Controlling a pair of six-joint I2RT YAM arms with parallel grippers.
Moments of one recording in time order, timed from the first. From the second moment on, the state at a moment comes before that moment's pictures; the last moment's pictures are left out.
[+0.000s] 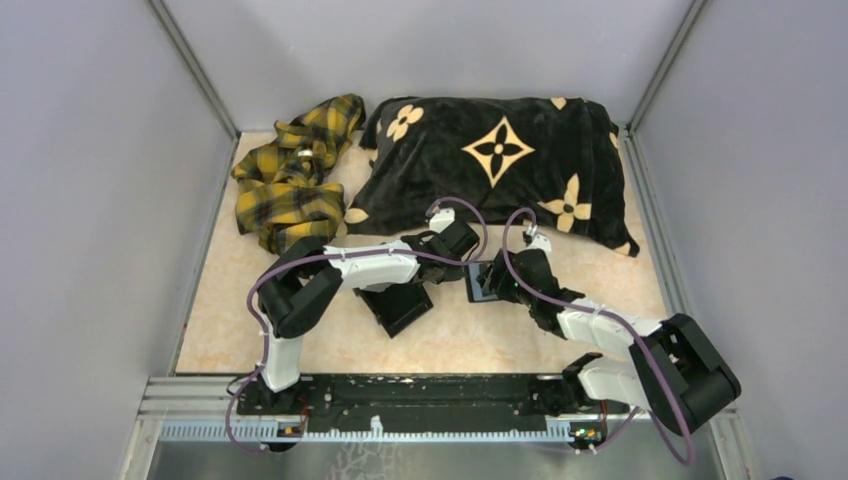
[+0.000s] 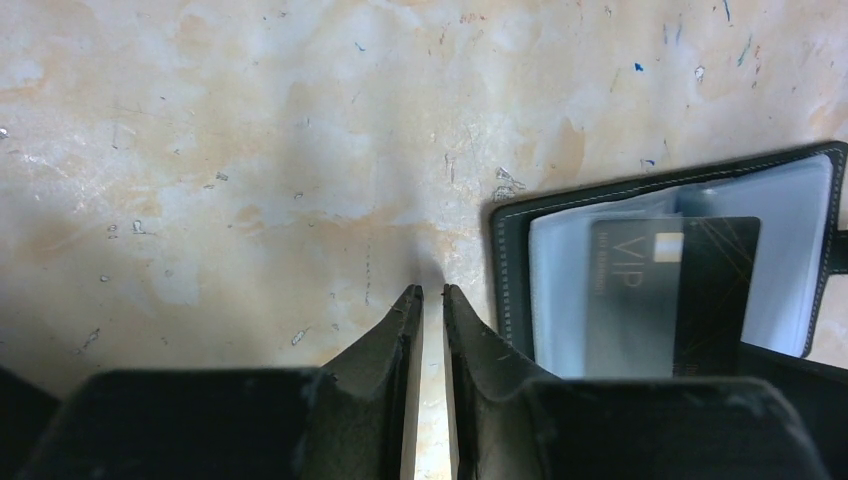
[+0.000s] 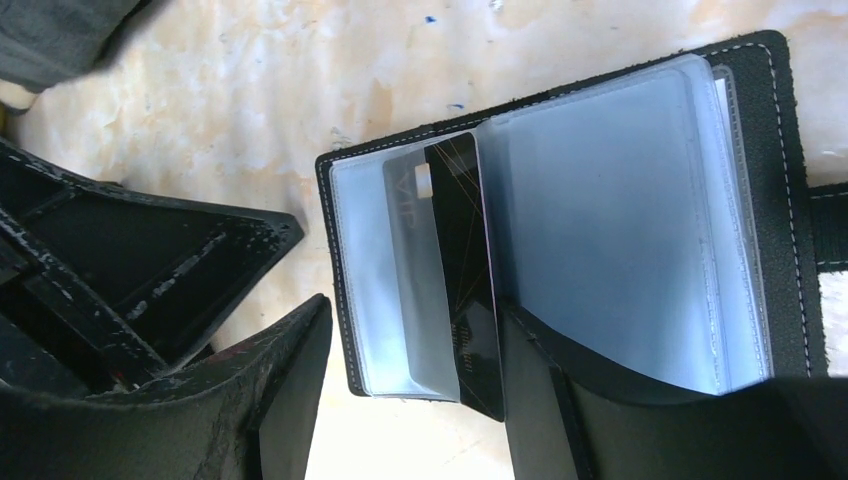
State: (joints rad) left arm -0.97 1.97 1.28 -0.31 -0.35 -0.90; right arm 0.54 1.19 0.31 0.23 0.08 0.78
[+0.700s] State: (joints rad) left arm -0.97 1.96 1.25 -0.27 -0.33 -0.91; right arm 0.54 1.08 0.33 0.06 0.19 0.72
